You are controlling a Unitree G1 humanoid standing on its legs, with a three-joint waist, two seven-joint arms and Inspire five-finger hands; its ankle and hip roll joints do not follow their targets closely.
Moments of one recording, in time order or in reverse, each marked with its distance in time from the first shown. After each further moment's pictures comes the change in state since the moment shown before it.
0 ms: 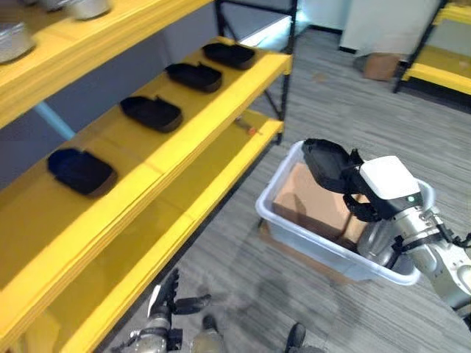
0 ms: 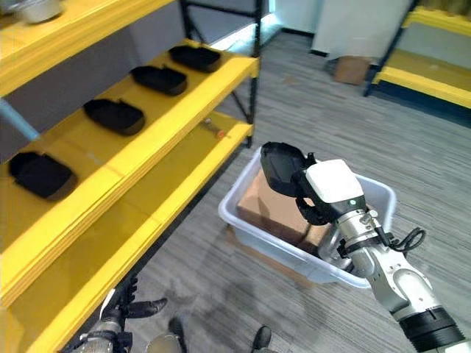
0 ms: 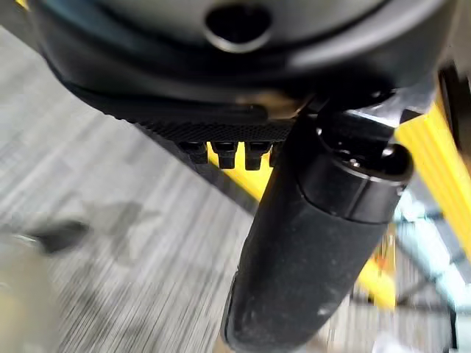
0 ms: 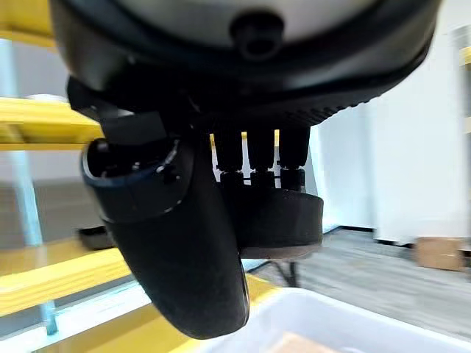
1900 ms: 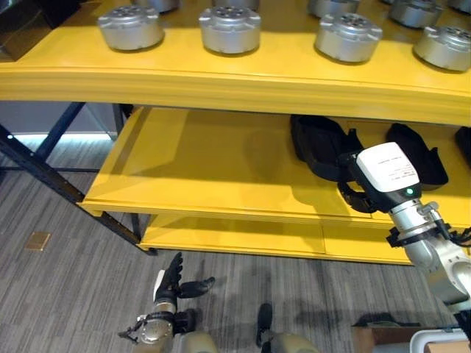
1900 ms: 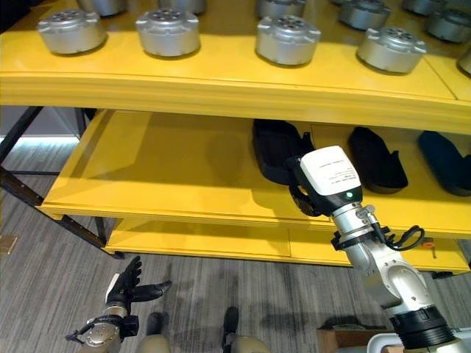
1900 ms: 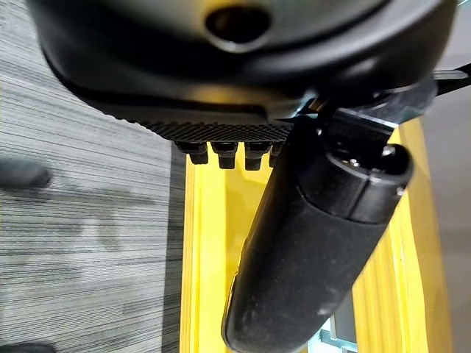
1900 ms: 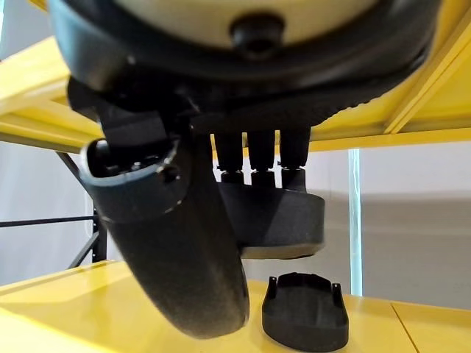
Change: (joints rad) left arm -0.056 -0.033 0.012 0.002 0.005 0.010 0.002; right arm -0.033 0.065 -0.064 -0.065 -0.091 -0.047 0.007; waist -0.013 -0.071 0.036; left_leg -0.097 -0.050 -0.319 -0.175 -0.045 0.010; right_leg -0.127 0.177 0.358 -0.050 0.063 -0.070
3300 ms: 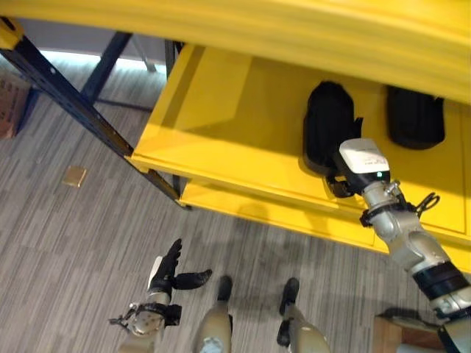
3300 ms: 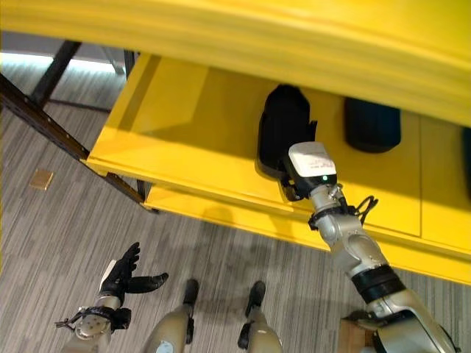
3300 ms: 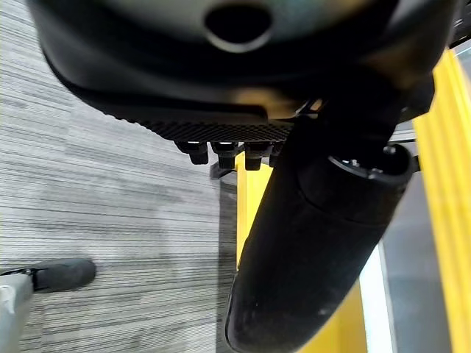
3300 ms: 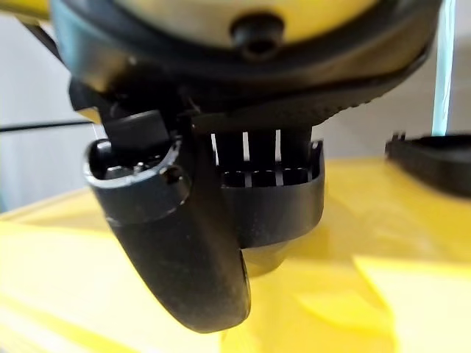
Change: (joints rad) left arm -0.039 0.126 -0.051 -0.079 -0.025 -0.021 0.008; right arm -0.402 0.117 0.293 0.381 0.095 0.149 0.020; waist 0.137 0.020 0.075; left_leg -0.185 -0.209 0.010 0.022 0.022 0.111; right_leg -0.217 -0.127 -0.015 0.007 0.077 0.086
